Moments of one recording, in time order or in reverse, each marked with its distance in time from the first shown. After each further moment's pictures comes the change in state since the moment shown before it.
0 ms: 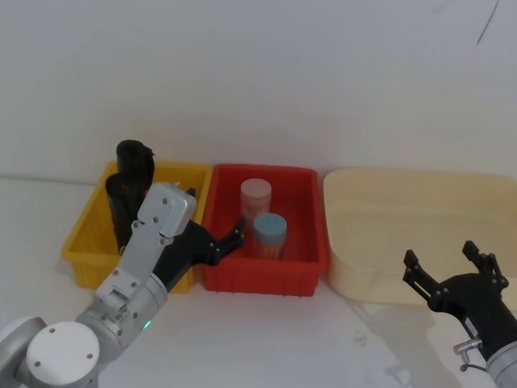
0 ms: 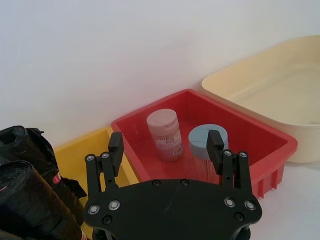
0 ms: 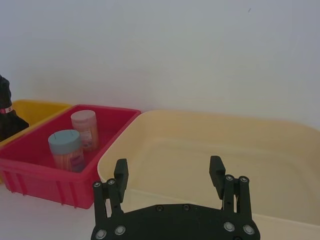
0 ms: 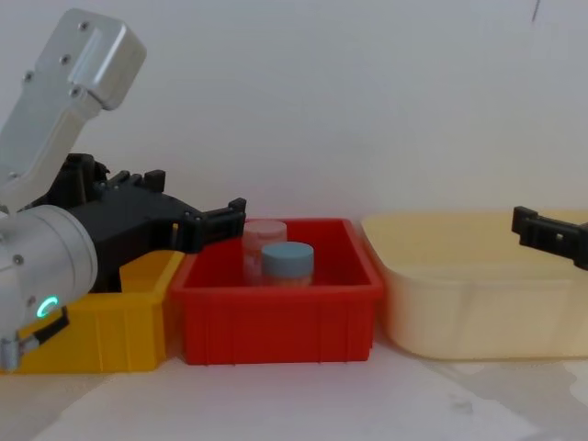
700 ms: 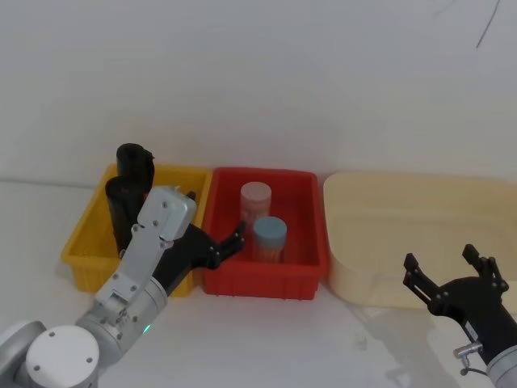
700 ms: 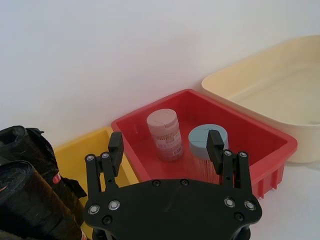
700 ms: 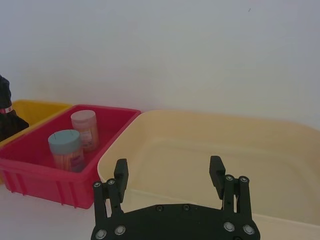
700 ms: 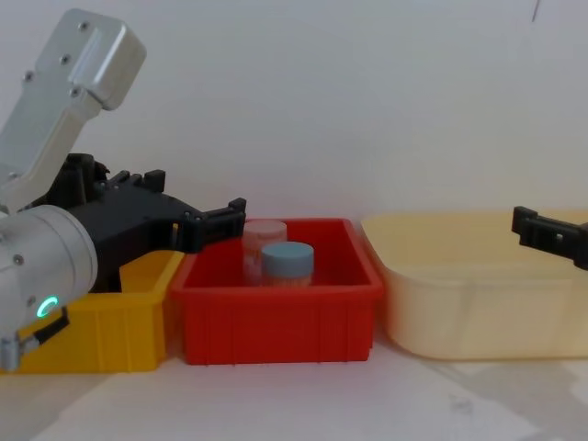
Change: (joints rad) left arm 0.000 0.000 0.000 0.000 0.000 0.000 0.000; right arm 0.000 0.000 0.000 0.000 0.000 0.000 0.000
